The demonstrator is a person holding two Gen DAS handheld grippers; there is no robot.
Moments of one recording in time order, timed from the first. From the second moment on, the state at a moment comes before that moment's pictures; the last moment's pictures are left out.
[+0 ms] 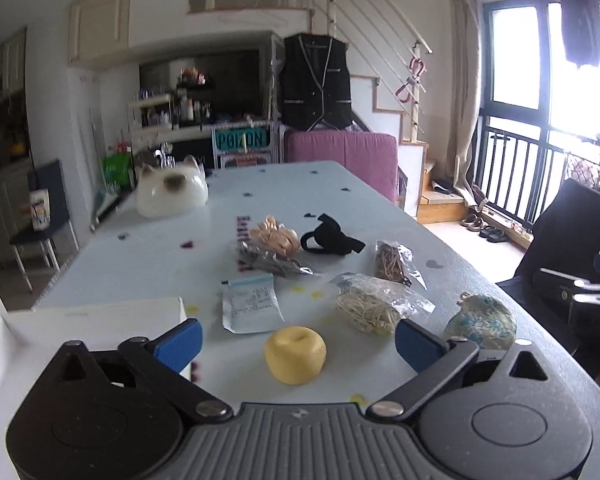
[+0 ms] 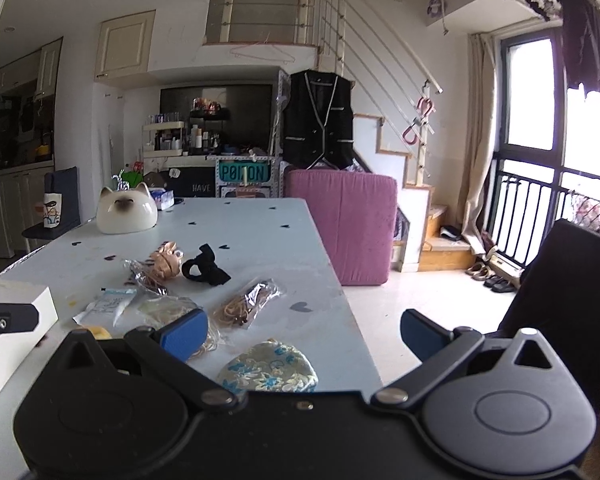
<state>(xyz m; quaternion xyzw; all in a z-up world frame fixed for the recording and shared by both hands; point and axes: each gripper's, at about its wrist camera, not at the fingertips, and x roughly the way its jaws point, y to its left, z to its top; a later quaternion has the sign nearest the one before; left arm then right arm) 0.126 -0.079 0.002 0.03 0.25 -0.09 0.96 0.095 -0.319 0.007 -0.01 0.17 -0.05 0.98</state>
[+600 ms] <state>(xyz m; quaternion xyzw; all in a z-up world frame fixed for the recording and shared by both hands) 0.200 -0.089 -0.047 0.01 0.35 -0.07 0.93 0.161 -0.318 -0.040 -0.05 0.24 0.04 0.97</state>
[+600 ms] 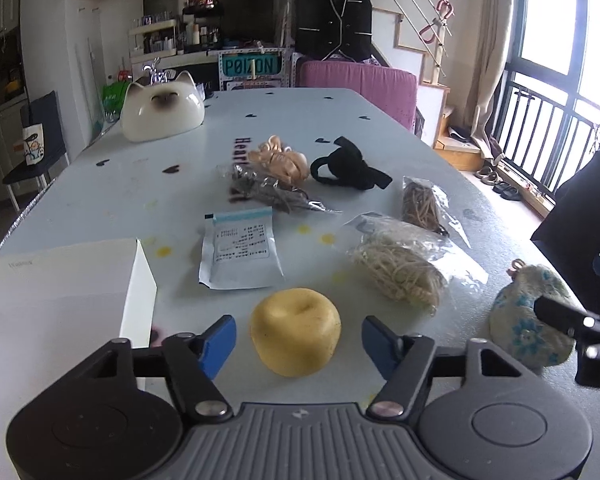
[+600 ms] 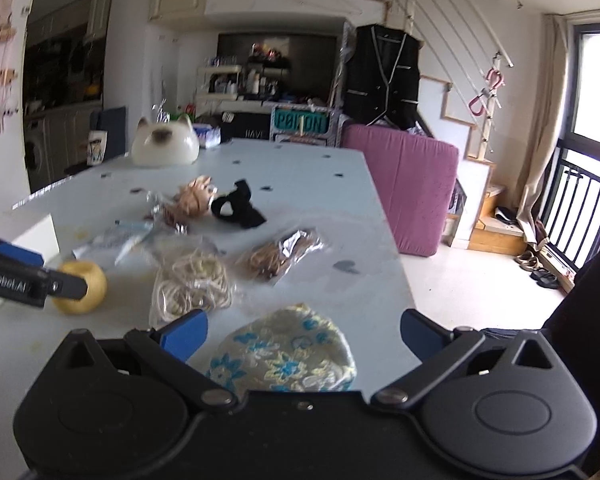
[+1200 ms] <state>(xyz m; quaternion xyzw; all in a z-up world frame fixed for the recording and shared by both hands) 0.204 -0.091 -0.058 0.02 0.35 -0.08 0.93 0.172 -0.308 -0.056 -0.08 0.27 0.05 0.96</state>
